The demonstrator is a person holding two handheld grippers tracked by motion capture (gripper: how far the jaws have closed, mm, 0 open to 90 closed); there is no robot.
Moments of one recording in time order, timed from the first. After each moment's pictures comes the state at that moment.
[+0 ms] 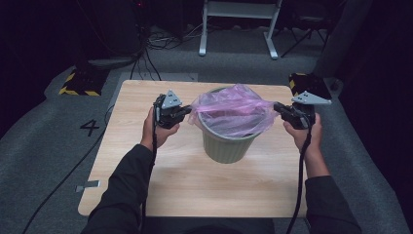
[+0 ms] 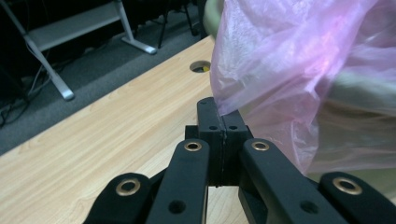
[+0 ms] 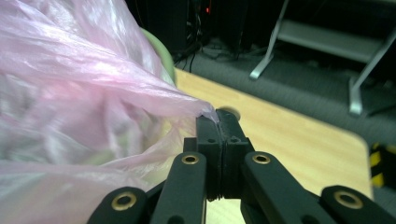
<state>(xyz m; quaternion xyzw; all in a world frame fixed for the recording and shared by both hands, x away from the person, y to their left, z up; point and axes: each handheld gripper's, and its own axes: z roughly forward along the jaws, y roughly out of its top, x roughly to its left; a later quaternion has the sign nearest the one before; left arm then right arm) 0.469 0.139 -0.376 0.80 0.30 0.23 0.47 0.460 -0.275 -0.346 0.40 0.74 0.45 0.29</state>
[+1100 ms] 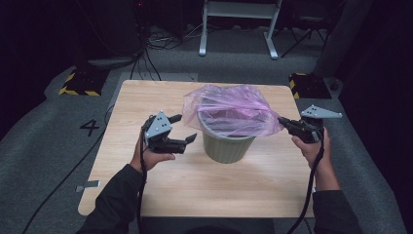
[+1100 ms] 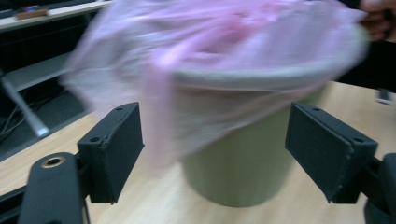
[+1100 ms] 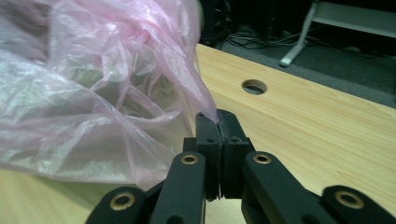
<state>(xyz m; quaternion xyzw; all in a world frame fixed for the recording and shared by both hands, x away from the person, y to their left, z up) 0.382 0.147 -0.374 0.77 0.23 0.22 0.55 0.430 -0.303 -0.366 0.38 0.76 0.46 0.23</state>
